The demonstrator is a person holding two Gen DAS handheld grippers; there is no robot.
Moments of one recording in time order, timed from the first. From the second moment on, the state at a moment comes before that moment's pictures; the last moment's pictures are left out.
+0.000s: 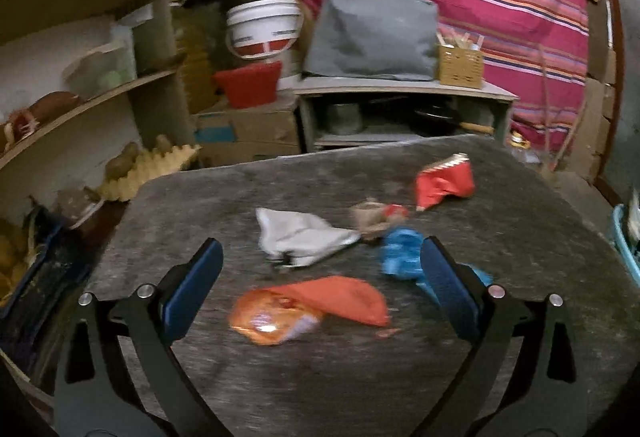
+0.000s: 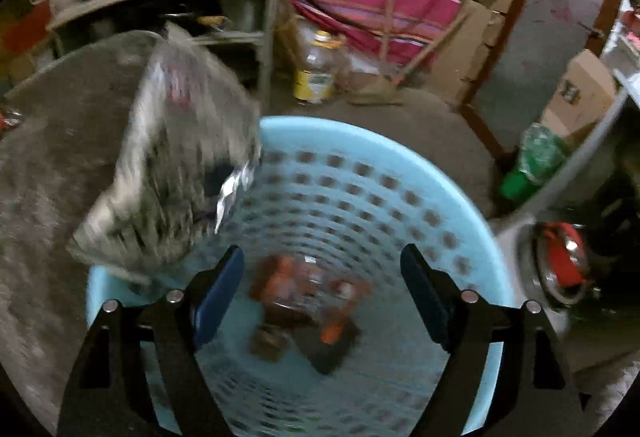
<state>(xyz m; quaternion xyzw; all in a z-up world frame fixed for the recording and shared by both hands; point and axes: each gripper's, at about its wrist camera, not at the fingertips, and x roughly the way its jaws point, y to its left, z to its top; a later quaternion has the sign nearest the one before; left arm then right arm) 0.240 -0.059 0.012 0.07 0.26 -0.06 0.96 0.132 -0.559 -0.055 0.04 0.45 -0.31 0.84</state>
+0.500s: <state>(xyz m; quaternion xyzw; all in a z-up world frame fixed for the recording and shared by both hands) 0.266 -0.014 -0.016 0.04 0.31 -0.03 0.95 0.132 -0.523 -0.024 0.10 0.37 -0.28 0.88</state>
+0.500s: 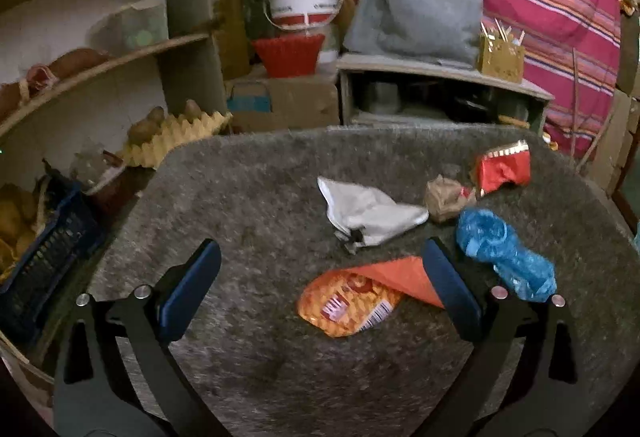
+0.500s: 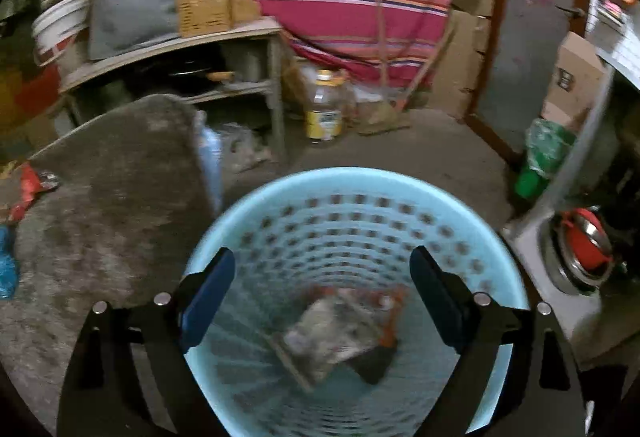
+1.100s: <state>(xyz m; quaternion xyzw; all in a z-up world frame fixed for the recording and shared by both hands) 0.281 -0.011 -0.045 0.06 0.36 -0.09 0.92 0.234 -0.310 -0.021 0.04 0.36 -0.08 0.93</state>
